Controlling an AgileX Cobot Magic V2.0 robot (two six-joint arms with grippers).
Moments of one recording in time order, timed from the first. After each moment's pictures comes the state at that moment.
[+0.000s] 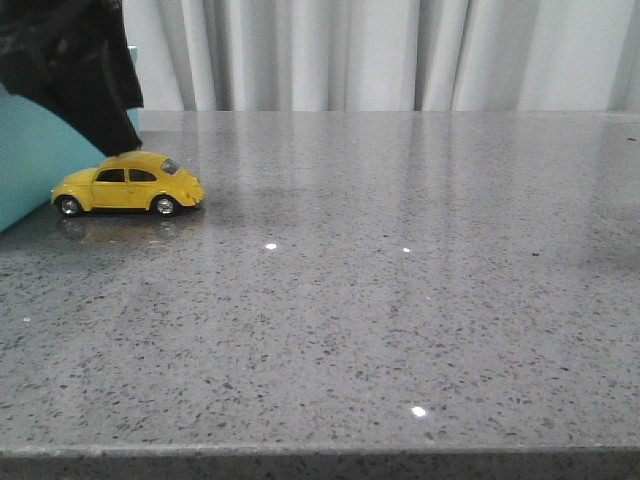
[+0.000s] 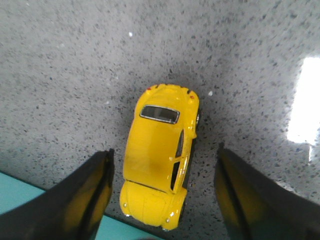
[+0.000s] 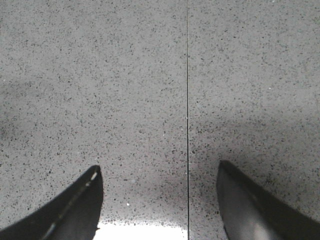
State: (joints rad) left arm -0.41 1.58 -1.34 -0.08 0.94 1.02; right arm 0.32 1.05 -1.10 -0.05 0.92 0.41
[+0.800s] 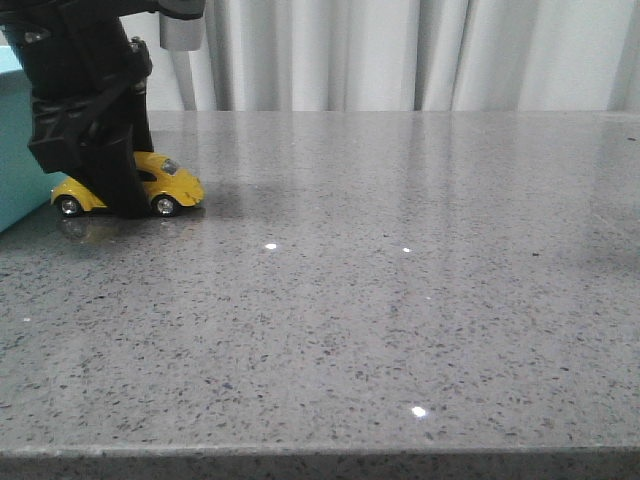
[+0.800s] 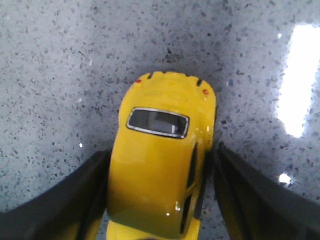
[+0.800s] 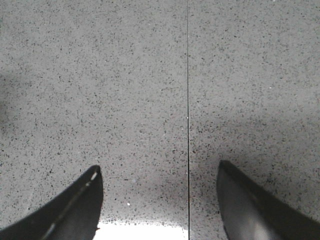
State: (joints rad) left arm -0.41 1.71 -1.34 -0.02 0.89 1.03; right arm 0.32 1.05 -1.10 -0.04 0.92 0.41
